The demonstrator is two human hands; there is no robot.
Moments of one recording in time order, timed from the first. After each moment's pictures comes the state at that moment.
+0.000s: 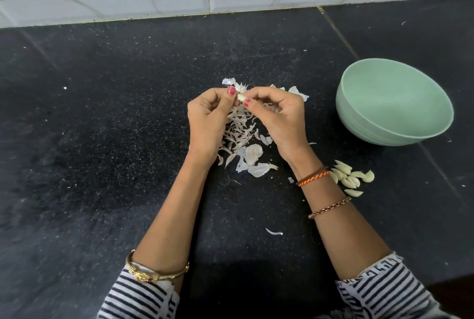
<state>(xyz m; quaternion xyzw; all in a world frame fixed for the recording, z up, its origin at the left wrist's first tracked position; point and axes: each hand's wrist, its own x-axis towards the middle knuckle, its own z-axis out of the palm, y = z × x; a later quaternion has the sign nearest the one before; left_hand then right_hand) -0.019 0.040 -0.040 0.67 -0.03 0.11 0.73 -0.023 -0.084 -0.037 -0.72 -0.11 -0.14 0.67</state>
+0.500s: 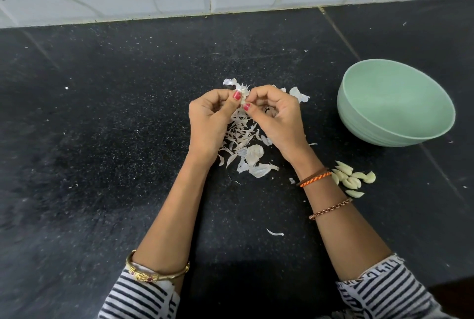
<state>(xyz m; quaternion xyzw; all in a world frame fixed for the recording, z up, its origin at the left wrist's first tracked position) -0.020 0.042 -0.041 0.69 -0.06 0.12 0.71 -0.020 -0.085 -0.041 -0.75 -0.15 -0.13 0.64</state>
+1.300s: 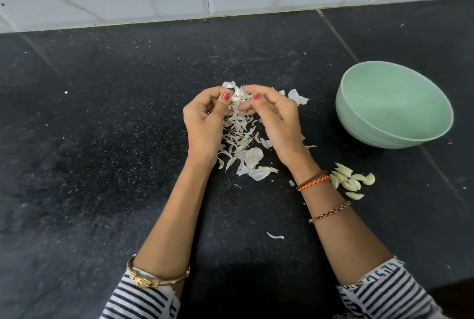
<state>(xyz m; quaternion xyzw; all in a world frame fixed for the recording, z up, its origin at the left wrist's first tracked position) -0.021 0.039 -0.036 0.67 -0.01 0.15 0.73 -0.025 -0.081 -0.036 -0.74 -0.10 -0.13 0.65</state>
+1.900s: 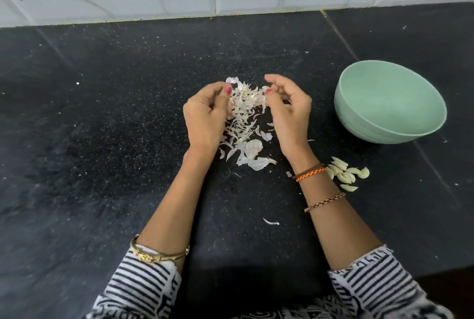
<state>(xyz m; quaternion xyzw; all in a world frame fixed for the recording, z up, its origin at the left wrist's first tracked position) -0.023 0.044 -0.042 0.76 -0.01 0.21 0.61 -0.025 -0.084 -0.038 -0.74 0.00 -0.23 0.63</state>
